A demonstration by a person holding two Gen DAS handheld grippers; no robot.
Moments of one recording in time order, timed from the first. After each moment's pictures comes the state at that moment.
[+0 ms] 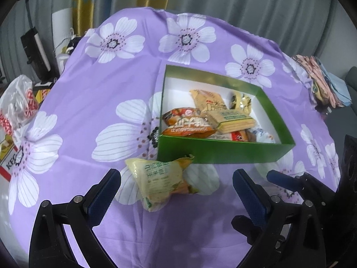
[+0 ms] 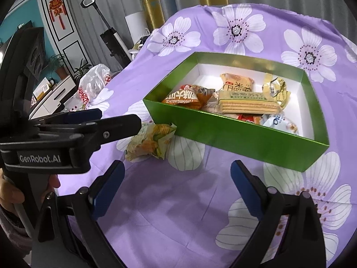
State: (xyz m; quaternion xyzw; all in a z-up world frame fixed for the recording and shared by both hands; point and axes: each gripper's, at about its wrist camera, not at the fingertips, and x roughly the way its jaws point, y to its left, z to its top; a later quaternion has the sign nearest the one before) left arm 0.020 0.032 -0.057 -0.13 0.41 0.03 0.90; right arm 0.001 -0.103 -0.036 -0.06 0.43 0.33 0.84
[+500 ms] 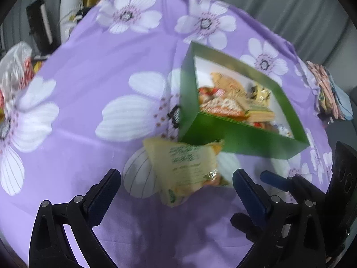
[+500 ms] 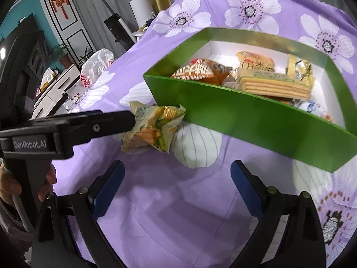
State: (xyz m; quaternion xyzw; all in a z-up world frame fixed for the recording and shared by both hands) left arm 0.026 0.071 -0.101 -0.20 0.45 0.02 0.87; right arm 0.017 -0.081 -0.078 -0.06 0.47 0.35 0.81
